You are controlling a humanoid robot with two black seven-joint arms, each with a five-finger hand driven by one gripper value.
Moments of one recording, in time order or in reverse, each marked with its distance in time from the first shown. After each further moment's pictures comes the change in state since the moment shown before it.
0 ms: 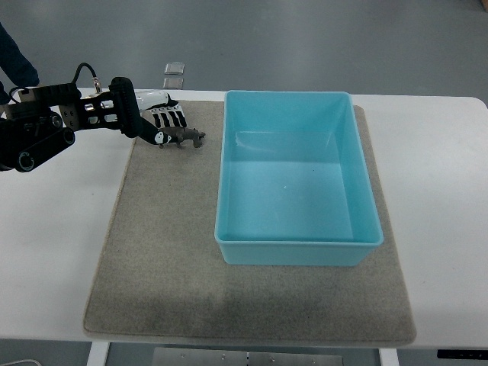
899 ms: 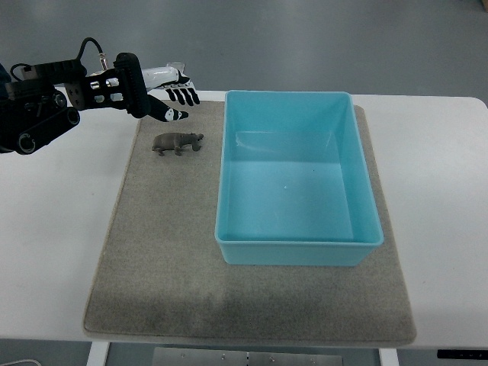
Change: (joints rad) left arm -0.059 0.003 -0.012 -0.045 -0.009 -0.003 0.001; right arm 0.000 0.000 0.000 0.000 0.000 0.000 0.000
